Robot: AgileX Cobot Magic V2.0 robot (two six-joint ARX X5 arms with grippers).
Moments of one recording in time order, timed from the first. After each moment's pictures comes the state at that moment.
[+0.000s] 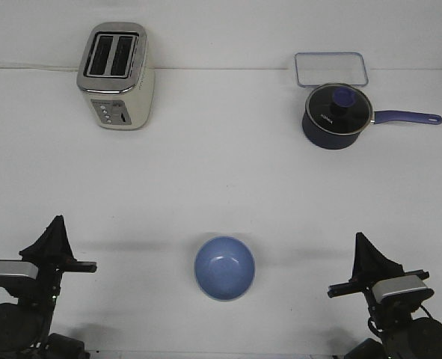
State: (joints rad) left arm -0.25 0.17 0.49 -0.09 -0.23 -0.05; right arm 0.52 0.10 0.49 -0.35 0.31 0.10
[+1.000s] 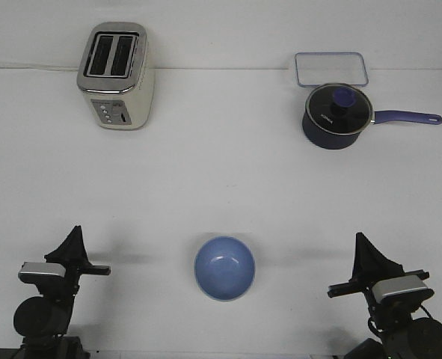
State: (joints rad) left arm 0.01 0.01 0.06 0.12 0.03 0.02; right arm 0.52 0.10 0.49 -0.35 0.31 0.10
